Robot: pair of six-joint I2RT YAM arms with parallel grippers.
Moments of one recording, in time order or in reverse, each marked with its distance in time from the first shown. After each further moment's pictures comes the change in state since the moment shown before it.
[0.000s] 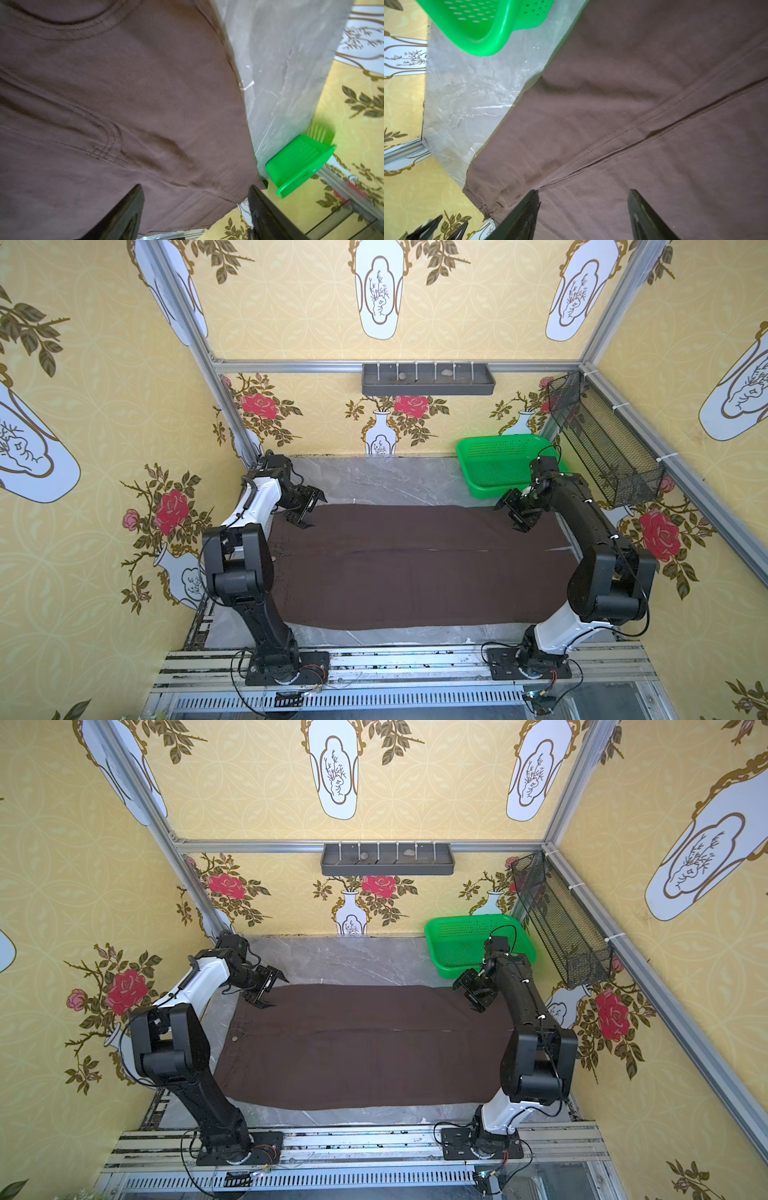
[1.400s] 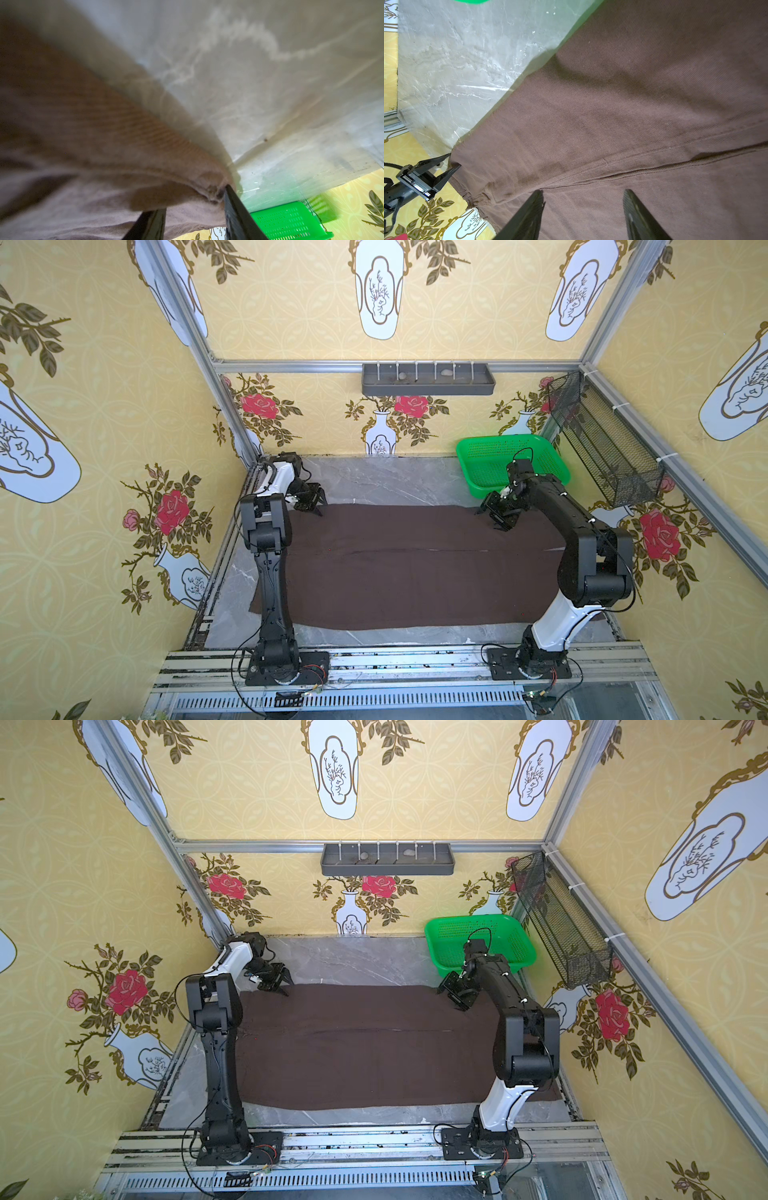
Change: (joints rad) left arm 0.009 0.634 0.654 -0.249 -0.013 -0.109; right arm 0.085 0.119 -0.014 0.101 -0.033 -0.032
